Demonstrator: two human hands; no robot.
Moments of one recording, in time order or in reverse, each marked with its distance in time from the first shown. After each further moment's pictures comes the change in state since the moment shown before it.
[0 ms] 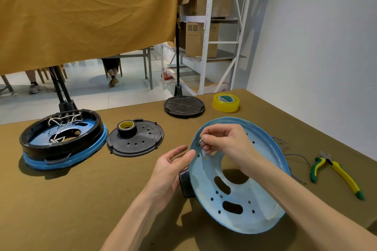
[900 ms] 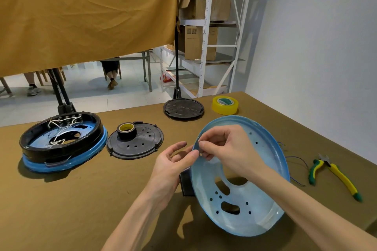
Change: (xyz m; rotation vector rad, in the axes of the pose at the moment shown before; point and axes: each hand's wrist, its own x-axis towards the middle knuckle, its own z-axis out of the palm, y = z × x) left_hand -0.008 0.014 0.009 -0.007 0.011 0.133; right_hand -0.019 -0.019 0.007 -0.236 0.001 -0.196
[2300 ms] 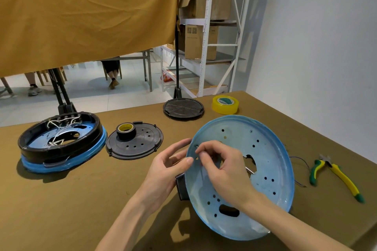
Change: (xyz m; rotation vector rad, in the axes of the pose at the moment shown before) left_hand -0.006 0.007 -0.008 -0.010 -0.175 0.061; right_hand -0.029 0.027 0.034 -0.081 0.203 -0.181
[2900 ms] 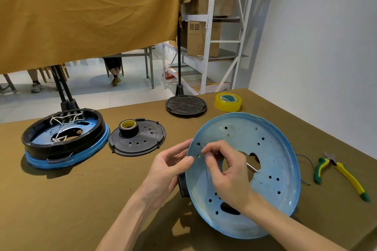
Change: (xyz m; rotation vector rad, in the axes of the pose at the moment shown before) left_hand 0.001 -0.005 -0.009 -0.047 -0.055 -0.006; right_hand -0.007 0.026 0.012 0.016 0.138 -0.214
